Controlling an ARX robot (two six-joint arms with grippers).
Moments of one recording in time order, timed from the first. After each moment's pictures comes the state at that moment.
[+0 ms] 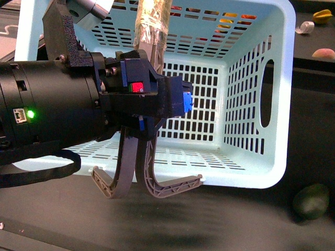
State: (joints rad) left arm -0.47 1.68 0.48 0.99 0.41 -0.35; right arm -0.57 2.17 0.39 0.79 -0.44 -0.74
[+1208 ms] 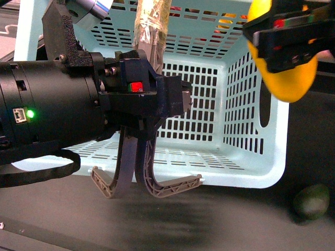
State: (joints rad) left arm -0.47 1.68 0.48 0.99 0.41 -0.35; right arm 0.35 1.52 0.60 0.58 -0.07 -0.02
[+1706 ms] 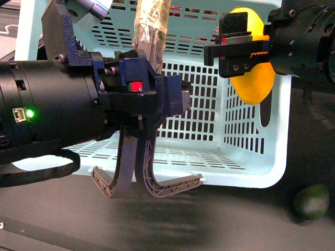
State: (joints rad) left arm -0.47 1.68 0.48 0.99 0.40 -0.35; right arm 0.41 1.76 0.71 0.72 0.08 0.06
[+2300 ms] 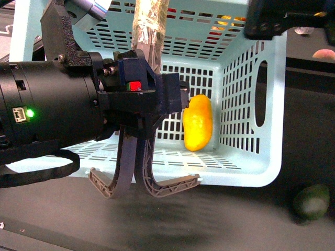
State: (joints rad) left arm -0.47 1.68 0.48 0.99 0.40 -0.36; right arm 0.35 1.52 0.55 0.81 0.19 0.13
